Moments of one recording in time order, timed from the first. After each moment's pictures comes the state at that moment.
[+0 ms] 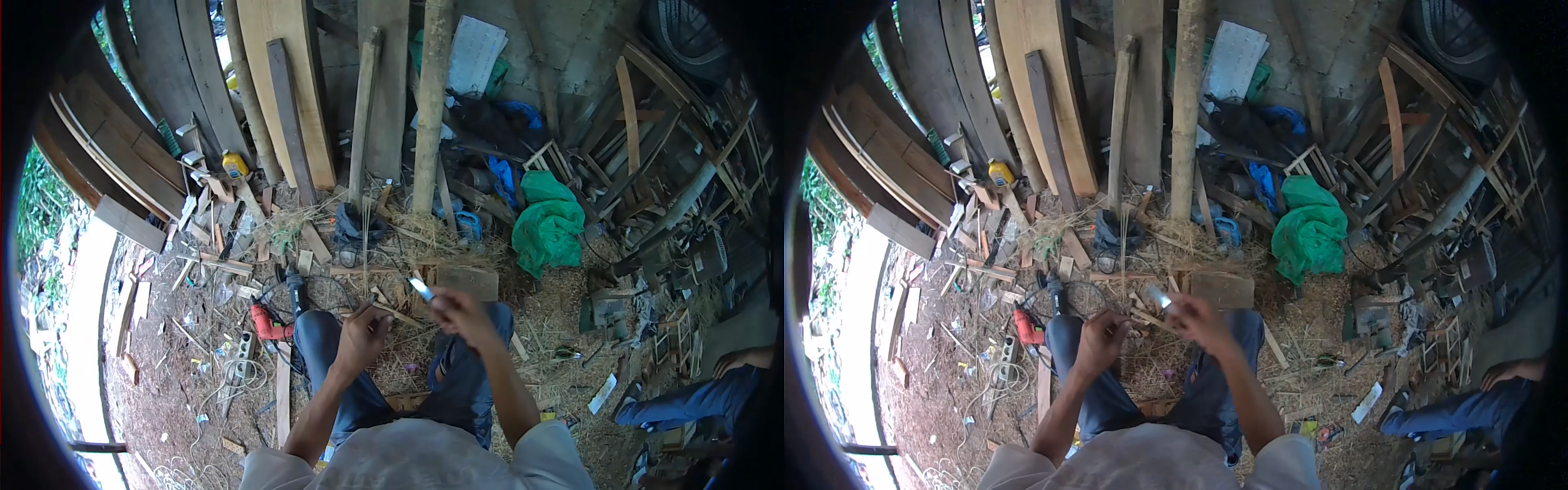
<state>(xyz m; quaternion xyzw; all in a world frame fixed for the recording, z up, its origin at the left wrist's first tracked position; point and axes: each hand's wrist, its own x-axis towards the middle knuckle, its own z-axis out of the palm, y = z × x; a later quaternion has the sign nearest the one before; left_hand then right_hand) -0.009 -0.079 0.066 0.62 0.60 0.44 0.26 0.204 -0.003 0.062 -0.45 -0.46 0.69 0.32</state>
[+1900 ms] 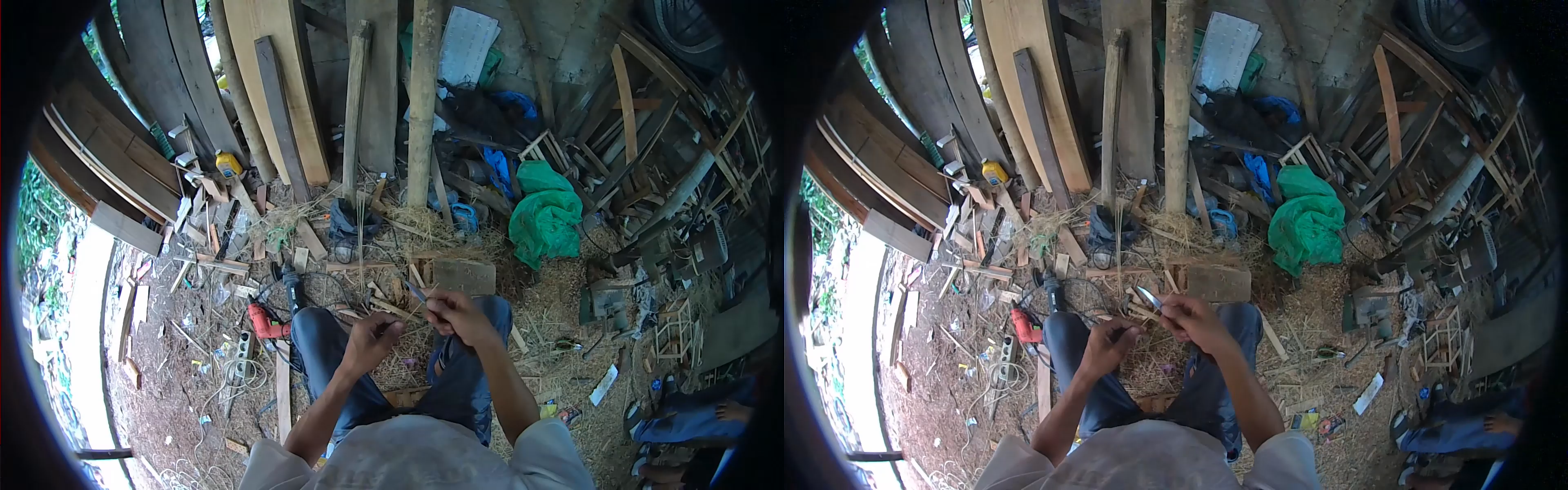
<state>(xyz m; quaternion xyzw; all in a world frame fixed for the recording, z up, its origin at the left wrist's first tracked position) 0.005 -0.086 0.047 0.53 0.55 0.44 0.48 0.208 -0.007 0.058 -0.35 -0.45 0.77 0.30</state>
